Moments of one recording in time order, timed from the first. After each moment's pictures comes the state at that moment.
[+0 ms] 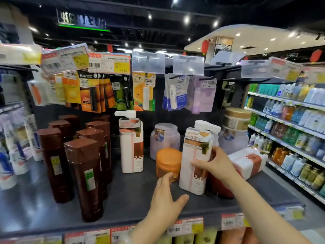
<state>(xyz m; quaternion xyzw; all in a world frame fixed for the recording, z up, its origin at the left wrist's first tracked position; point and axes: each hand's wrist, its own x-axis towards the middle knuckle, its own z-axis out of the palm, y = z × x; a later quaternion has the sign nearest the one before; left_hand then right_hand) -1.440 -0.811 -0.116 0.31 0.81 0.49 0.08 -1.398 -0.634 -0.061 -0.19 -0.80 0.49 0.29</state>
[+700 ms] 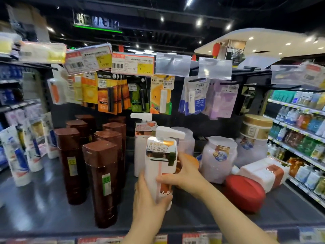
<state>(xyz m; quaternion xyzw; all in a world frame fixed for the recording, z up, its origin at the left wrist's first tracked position) -1.476 -0.856 -0.120 0.17 0.77 0.61 0.01 -1.460 -0.722 -0.066 -0.02 -0.83 0.54 0.13</state>
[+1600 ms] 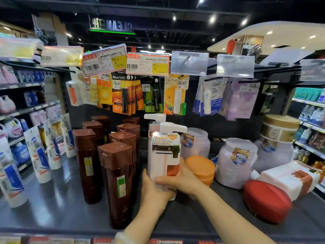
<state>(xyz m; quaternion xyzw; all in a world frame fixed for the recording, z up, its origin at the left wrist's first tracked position) -1.521 -0.855 -0.120 0.06 0.77 0.63 0.09 -1.512 -0.735 -0.097 0.00 -0.81 0.58 0.09</state>
